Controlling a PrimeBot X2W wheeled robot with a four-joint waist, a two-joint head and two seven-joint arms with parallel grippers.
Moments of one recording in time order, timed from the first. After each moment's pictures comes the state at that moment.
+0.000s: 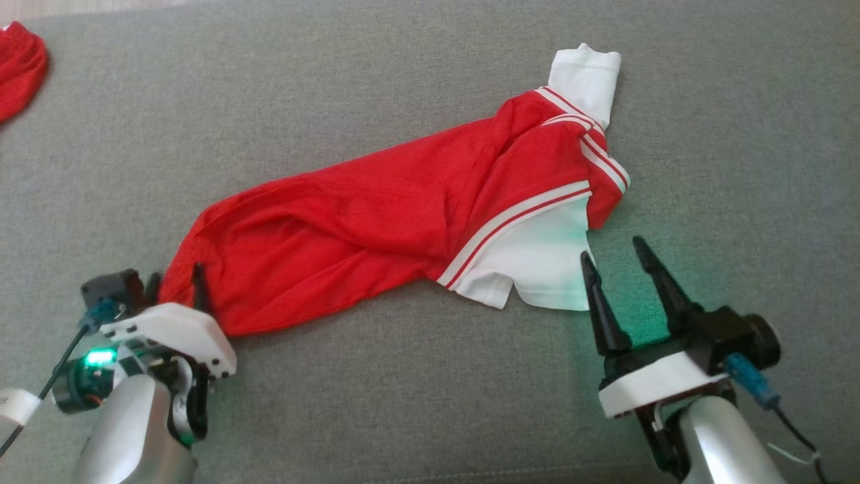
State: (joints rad) left arm -0.33 0.19 -0.12 0.53 -0.40 0.11 0.18; right arm -0.12 -0.05 0.18 0.26 0.05 0.13 -0.25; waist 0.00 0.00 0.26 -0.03
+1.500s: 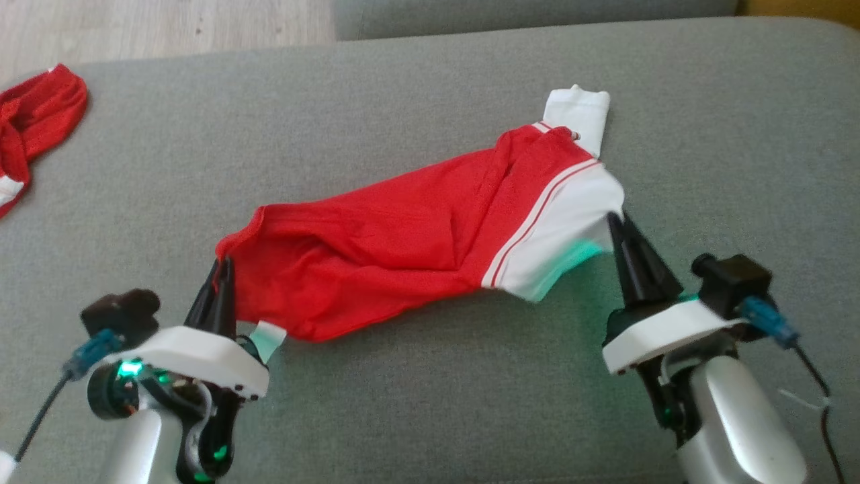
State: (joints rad) left arm -0.12 0.17 -0.16 0.07 -0.55 0.06 0.23; right arm -0.21 -0.05 0.17 0.29 0.21 0.13 -0.11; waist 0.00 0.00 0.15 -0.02
